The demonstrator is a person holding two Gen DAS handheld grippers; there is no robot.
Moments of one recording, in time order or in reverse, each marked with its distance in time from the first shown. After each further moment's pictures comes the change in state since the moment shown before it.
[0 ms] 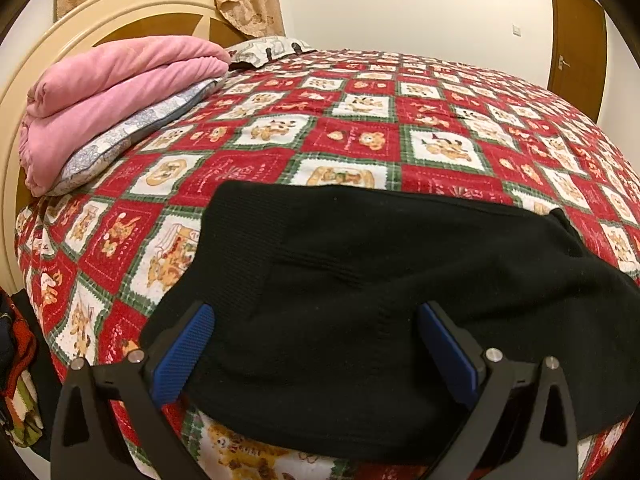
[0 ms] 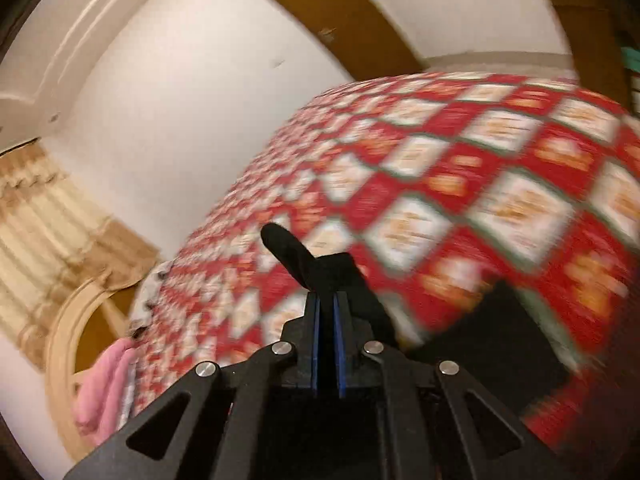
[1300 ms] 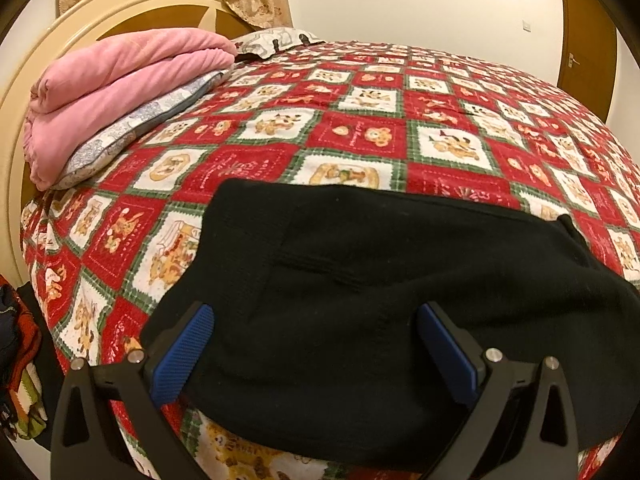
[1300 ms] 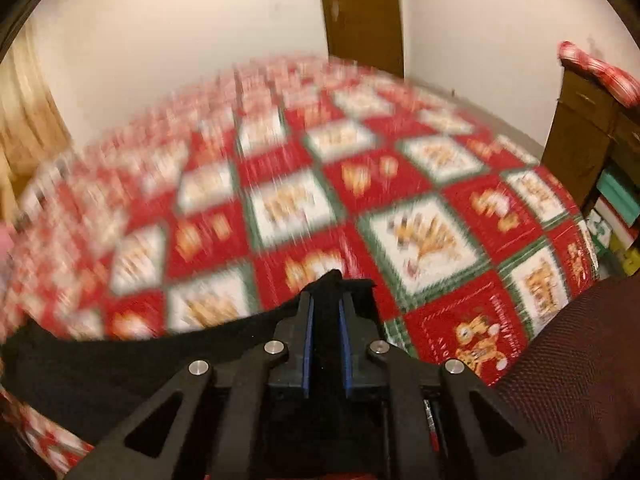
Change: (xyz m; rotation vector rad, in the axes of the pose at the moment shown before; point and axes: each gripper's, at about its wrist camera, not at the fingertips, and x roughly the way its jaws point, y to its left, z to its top) left arm 0.004 -0.001 0.007 -0.019 0.040 0.027; right arm 0.034 0.028 -0.025 -0.396 0.050 -0.309
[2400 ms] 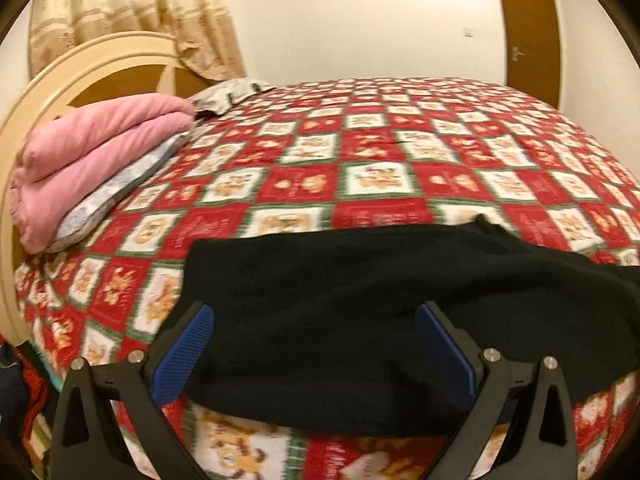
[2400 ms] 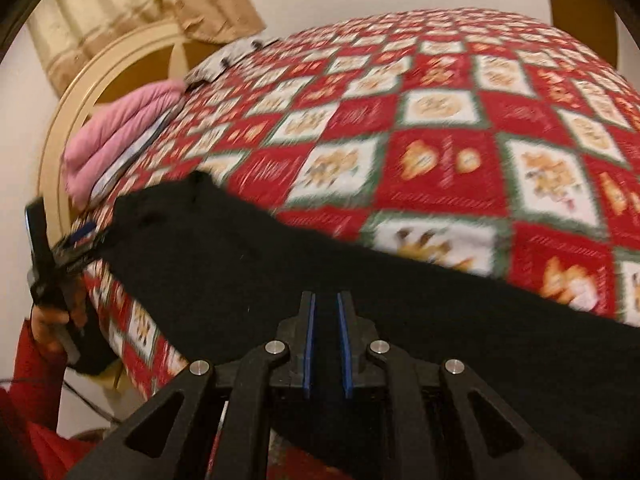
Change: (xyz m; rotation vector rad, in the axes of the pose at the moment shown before) left arm -0.053 -0.029 -0.006 0.160 -0.156 -0.109; right arm 0.053 0.257 -0.098 -0.446 0.337 0.589
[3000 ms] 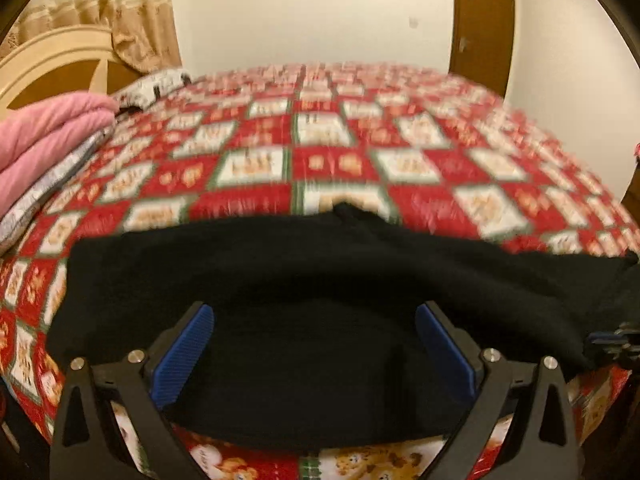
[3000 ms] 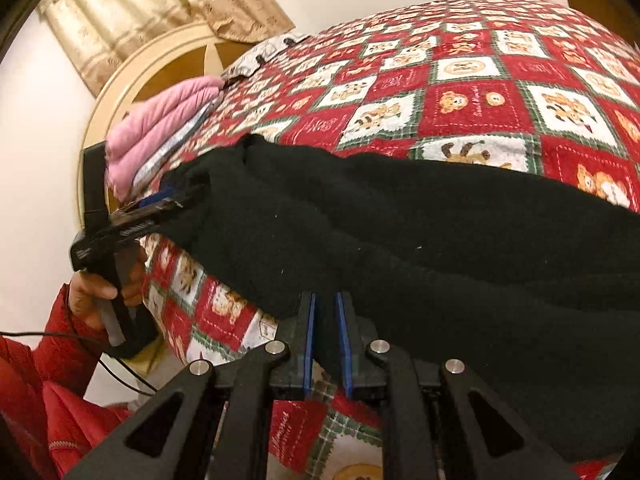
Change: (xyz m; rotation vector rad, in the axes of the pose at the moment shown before) left arm 0.008 -0.082 -0.006 0.041 0.093 -0.186; right arm -0.014 0.013 -0.051 0.002 -0.002 0.136
